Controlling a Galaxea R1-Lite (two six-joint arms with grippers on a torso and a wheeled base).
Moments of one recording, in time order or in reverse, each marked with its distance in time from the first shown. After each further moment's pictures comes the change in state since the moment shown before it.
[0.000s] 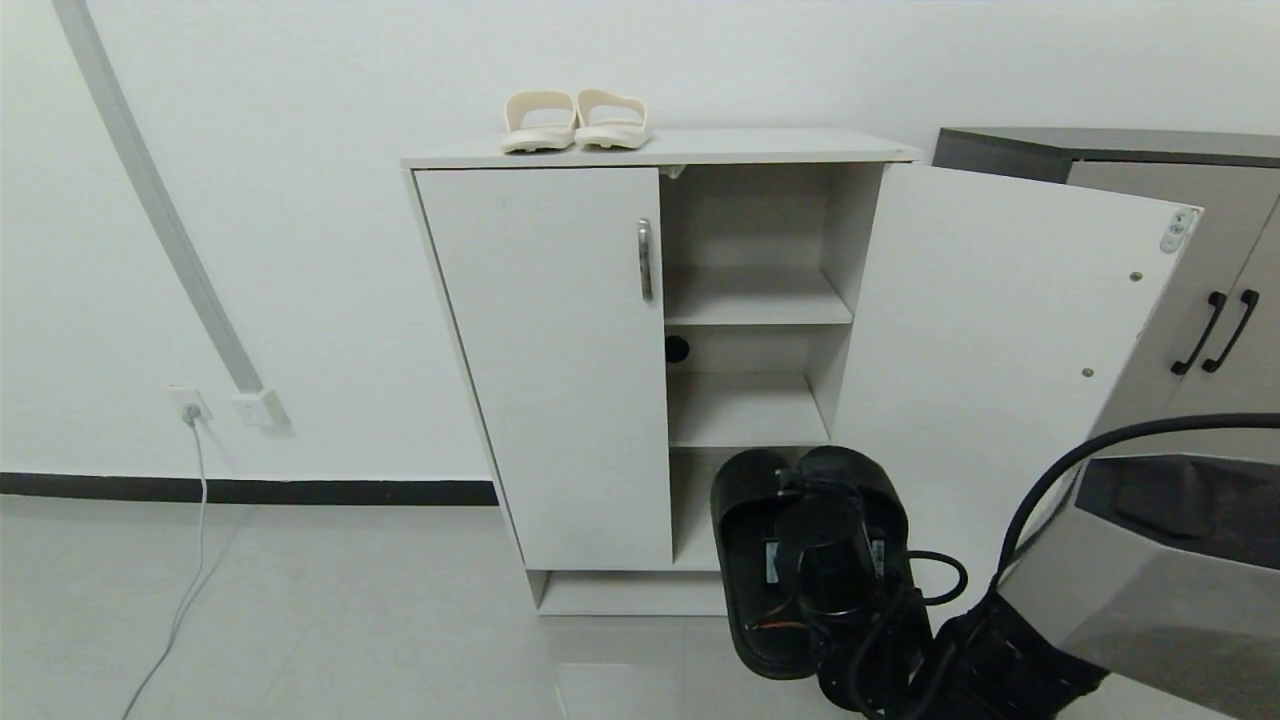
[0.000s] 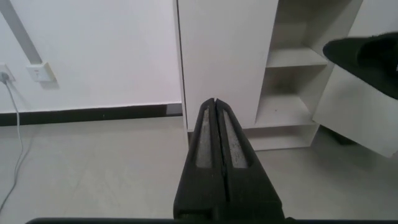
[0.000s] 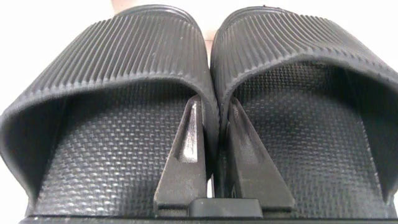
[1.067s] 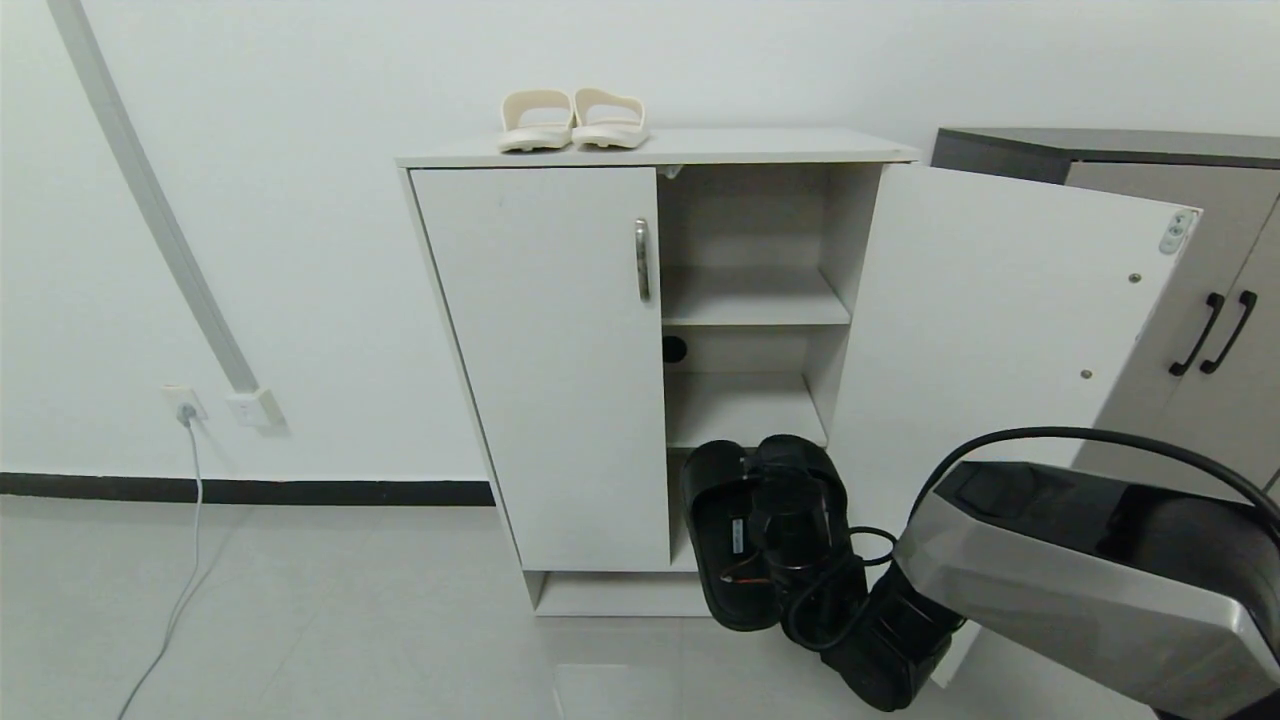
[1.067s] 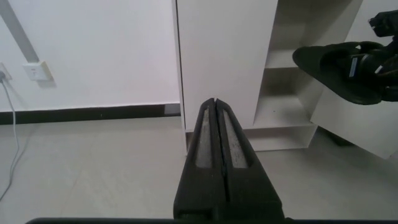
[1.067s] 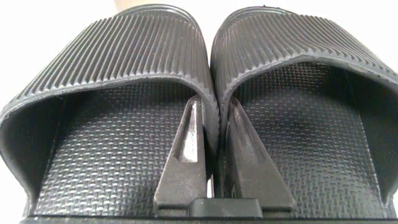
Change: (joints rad) left arm -0.001 0.000 0.000 0.000 0.003 -0.005; right arm -0.119 0.241 -0.265 -0.082 0.195 -0.080
